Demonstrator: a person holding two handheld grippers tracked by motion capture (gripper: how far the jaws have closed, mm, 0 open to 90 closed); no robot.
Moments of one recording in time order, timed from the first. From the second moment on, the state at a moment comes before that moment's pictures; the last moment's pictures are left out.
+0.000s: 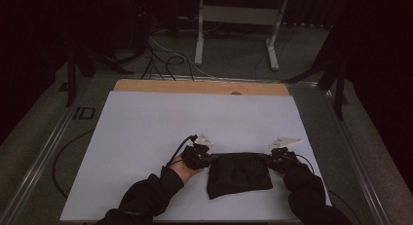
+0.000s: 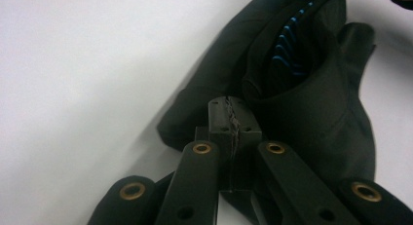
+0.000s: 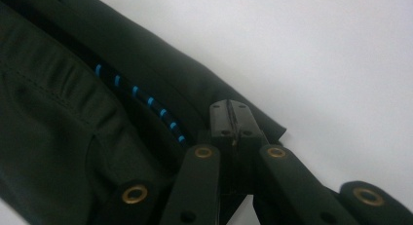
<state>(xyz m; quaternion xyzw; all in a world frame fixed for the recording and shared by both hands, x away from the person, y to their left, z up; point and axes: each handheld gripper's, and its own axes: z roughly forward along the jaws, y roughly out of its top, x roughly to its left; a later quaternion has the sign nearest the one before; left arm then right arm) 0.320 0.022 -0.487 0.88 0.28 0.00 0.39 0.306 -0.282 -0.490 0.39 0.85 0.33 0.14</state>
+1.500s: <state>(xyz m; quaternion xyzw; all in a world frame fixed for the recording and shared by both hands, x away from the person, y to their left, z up) 0.255 0.024 -0.475 0.88 0.19 -0.02 0.43 0.227 -0.274 -0.476 0.37 0.82 0.41 0.13</state>
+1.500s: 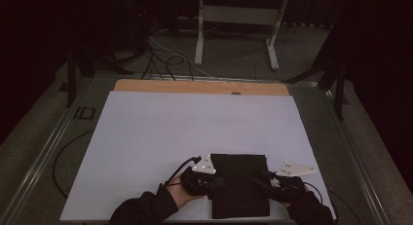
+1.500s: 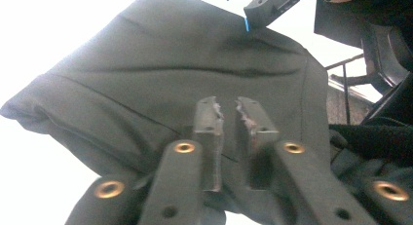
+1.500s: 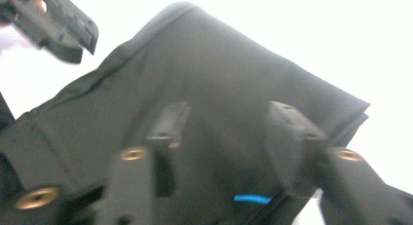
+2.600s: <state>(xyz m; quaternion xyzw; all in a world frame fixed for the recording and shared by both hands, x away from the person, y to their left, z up) 0.273 0.037 -0.453 0.86 0.24 0.00 0.45 0.252 -0.275 -0.449 0.38 0.80 0.43 0.16</state>
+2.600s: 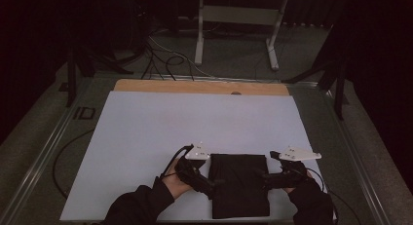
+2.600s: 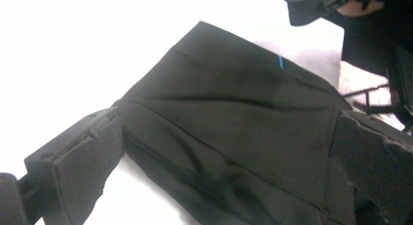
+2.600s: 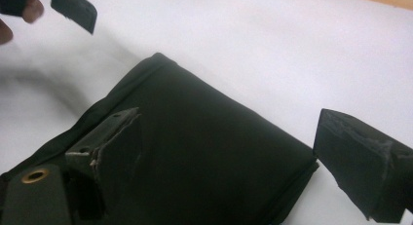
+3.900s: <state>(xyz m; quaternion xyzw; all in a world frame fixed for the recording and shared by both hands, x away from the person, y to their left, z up) 0.311 0.034 -0.501 0.85 0.33 0.00 0.42 0.275 -0.279 -0.494 0.45 0.80 0.37 0.17</state>
